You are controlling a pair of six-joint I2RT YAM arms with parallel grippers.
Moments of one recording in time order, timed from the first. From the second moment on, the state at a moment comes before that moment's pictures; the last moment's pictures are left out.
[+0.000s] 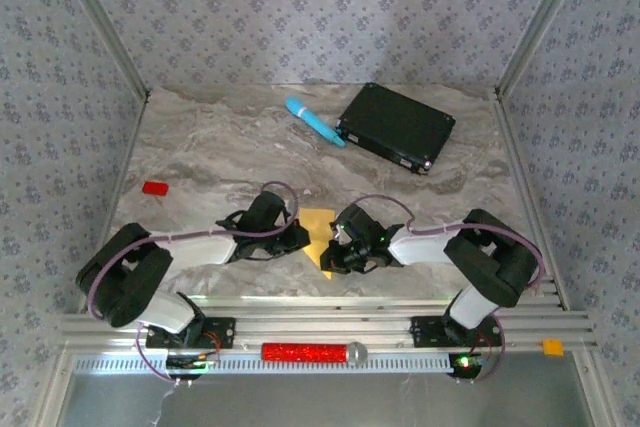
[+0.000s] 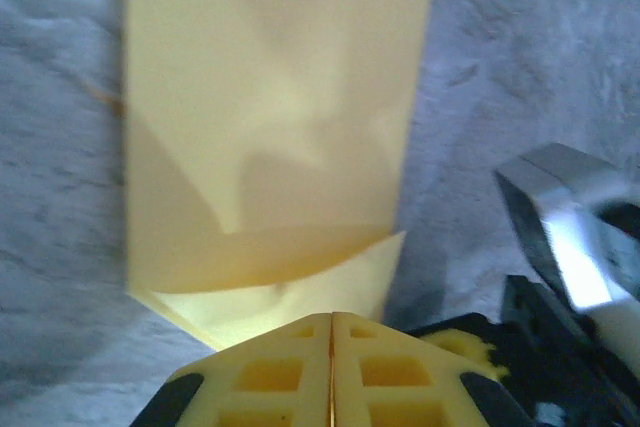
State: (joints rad) left arm -0.77 1.42 0.54 0.07 0.35 -1.01; right arm 0.88 1.60 0.59 0.06 -0.47 0.93
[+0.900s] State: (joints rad) left arm -0.76 1.53 0.46 0.25 0.33 -1.14; right arm 0.88 1.59 0.53 0.15 -0.47 0.94
